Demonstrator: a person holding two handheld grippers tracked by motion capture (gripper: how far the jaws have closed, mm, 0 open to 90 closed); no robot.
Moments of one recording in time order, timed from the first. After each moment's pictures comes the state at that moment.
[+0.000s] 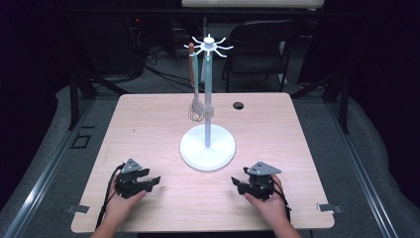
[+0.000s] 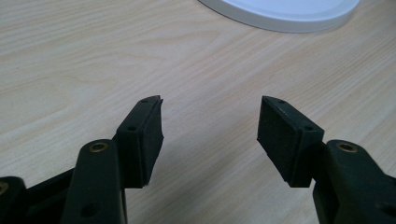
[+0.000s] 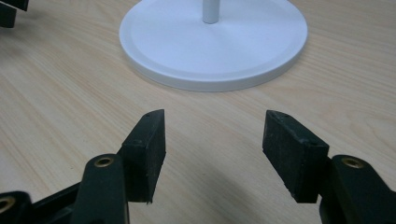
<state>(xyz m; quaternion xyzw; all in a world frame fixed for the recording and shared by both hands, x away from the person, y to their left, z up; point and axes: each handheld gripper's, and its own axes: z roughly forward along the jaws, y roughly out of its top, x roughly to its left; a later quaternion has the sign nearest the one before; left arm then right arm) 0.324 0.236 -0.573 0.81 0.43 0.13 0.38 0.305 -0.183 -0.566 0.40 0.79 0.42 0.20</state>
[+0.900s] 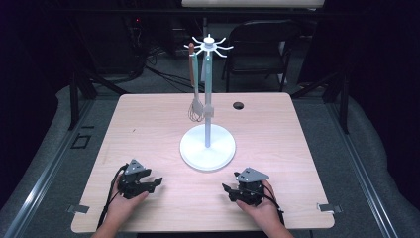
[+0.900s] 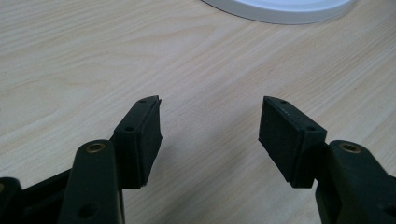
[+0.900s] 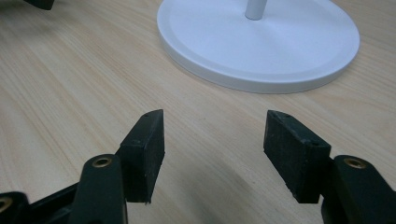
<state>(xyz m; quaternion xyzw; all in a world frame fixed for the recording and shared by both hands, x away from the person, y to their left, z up) 0.324 0.231 -0.576 0.81 0.42 0.14 0.37 0.294 -0.157 -0.573 0.36 0.81 0.41 0.19</state>
